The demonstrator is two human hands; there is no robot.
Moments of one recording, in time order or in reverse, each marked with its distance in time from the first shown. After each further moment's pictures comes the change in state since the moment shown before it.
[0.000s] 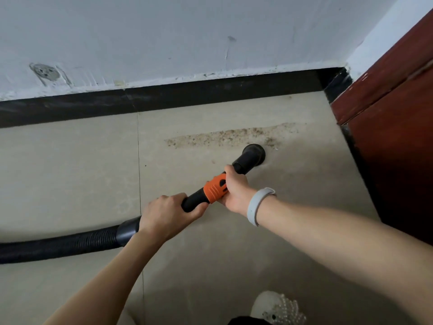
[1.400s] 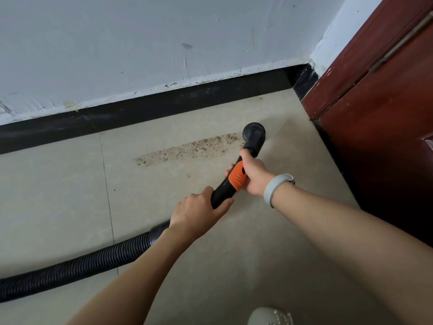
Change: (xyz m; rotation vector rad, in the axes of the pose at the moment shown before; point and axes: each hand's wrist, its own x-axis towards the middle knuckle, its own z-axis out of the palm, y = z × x) left_hand 0.056 0.094 0.022 -0.063 -0.158 0.149; right_hand 0.050 -0.078 -0.071 0.065 0.037 -0.119
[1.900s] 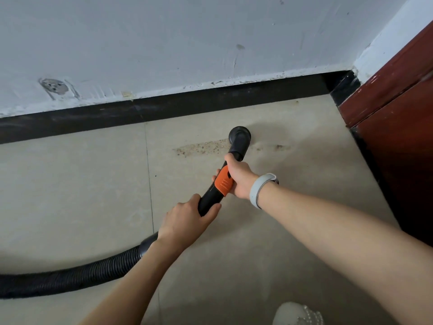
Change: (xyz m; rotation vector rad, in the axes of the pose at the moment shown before) left_hand -0.060 -0.081 -0.020 -0.107 0.088 -0.183; right_hand -0.033 0.050 0.097 -0.170 -0.112 0.073
